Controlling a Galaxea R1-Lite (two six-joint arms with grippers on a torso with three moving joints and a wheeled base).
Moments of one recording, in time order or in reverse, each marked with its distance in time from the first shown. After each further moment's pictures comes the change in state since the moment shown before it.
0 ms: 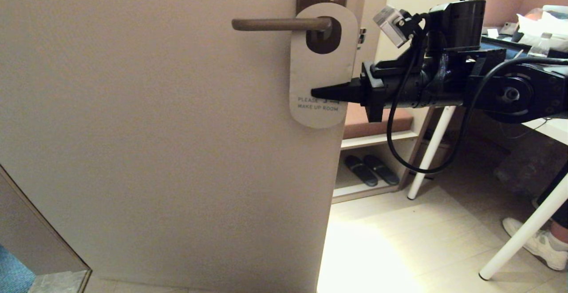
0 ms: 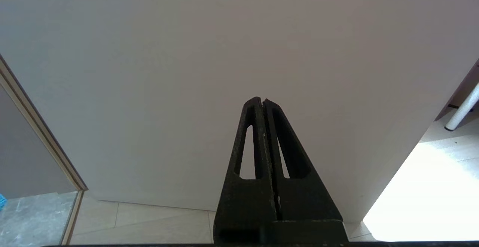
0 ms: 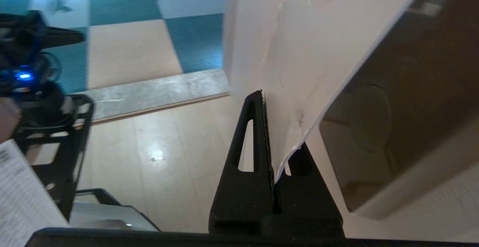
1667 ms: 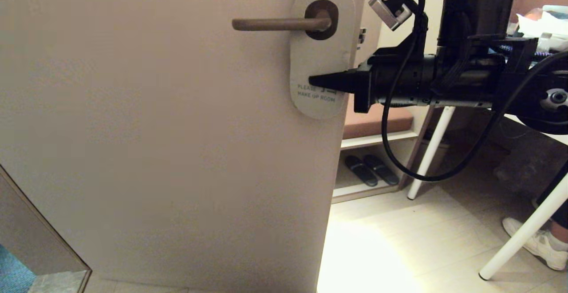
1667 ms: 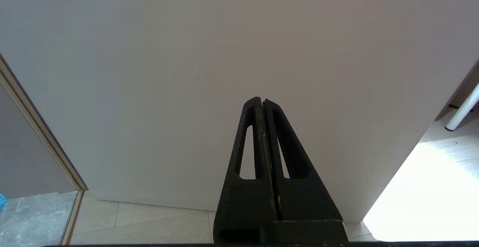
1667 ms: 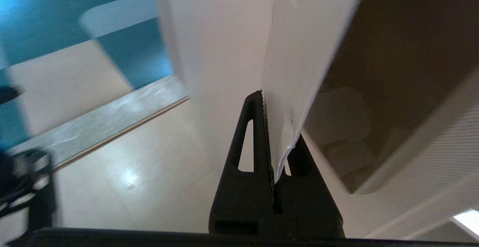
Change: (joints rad) left arm 0.000 0.000 0.000 0.000 0.000 0.000; right arm 0.125 -0.111 0.070 -0.023 -0.429 0.173
